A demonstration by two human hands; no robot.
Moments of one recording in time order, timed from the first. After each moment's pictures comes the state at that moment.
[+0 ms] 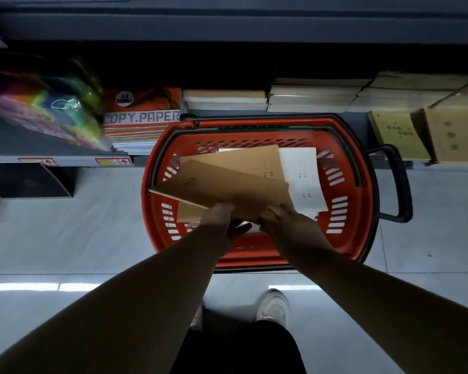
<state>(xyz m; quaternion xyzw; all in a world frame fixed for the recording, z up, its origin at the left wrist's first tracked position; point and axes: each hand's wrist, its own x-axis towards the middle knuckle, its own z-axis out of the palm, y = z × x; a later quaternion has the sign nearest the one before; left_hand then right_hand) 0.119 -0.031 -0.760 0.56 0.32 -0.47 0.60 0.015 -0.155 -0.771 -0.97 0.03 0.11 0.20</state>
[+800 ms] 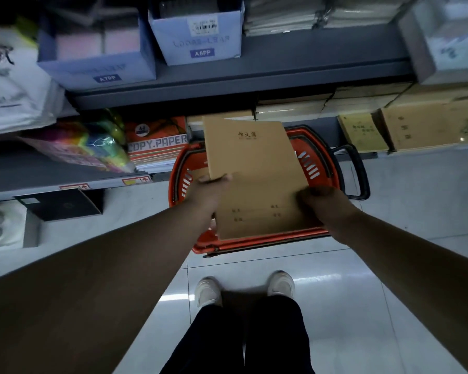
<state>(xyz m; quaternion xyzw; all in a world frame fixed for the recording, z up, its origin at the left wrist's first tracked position) 0.147 -0.008 -0.605 0.73 0.18 -0.42 0.50 -0.001 -0.176 -0.626 -0.62 0.50 0.08 0.59</state>
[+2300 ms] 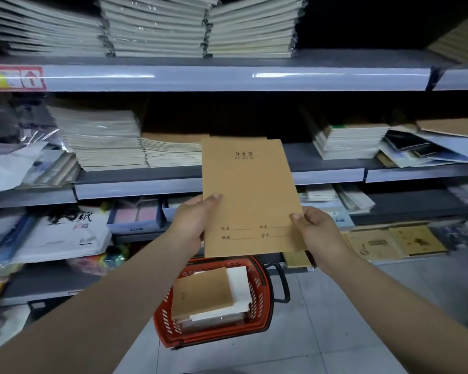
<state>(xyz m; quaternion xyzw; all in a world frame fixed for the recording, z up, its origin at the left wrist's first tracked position) 0.091 -0.086 -0.220 0.61 0.01 -0.35 0.71 -0.064 -0.252 -0.223 -0.70 0.40 -0.16 0.57</state>
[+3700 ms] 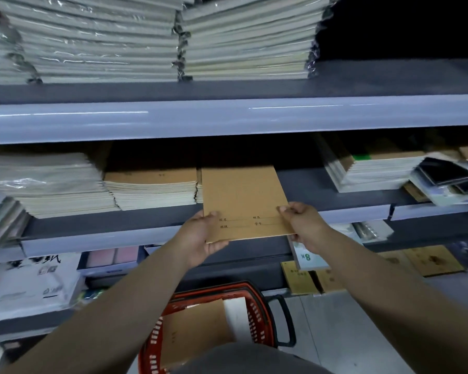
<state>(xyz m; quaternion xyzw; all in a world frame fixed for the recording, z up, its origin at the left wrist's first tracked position) 0.218 -0.196 -0.250 0.58 0.06 -0.46 0.67 0.104 -0.394 -0.265 -0.66 0.44 -0.06 0.60</state>
